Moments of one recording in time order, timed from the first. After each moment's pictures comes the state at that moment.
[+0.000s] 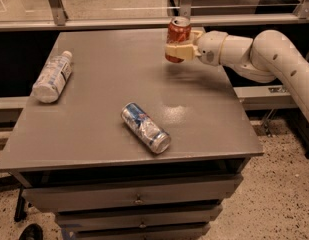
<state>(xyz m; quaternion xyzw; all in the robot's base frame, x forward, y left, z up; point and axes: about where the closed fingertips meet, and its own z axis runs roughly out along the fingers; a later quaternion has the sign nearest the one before) 0.741 -0.073 0.909 -0.38 0.63 0.30 0.61</state>
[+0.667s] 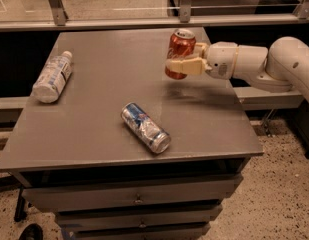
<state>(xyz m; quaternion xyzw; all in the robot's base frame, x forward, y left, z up) 0.649 -0.068 0.915 -0.42 0.60 0.39 0.56</state>
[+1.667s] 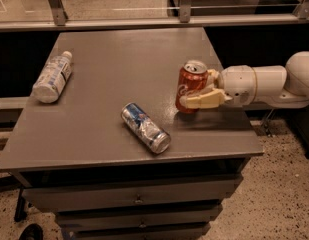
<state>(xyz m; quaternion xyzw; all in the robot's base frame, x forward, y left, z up) 0.546 -0.089 0.883 -0.51 0.56 0.44 0.49</state>
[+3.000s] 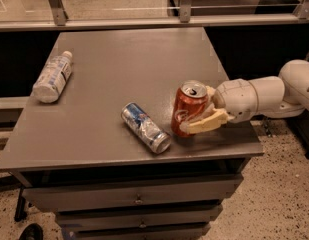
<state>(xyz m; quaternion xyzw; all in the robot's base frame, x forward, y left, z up) 0.472 -0.073 0.880 -0.57 0.48 0.49 0.45</state>
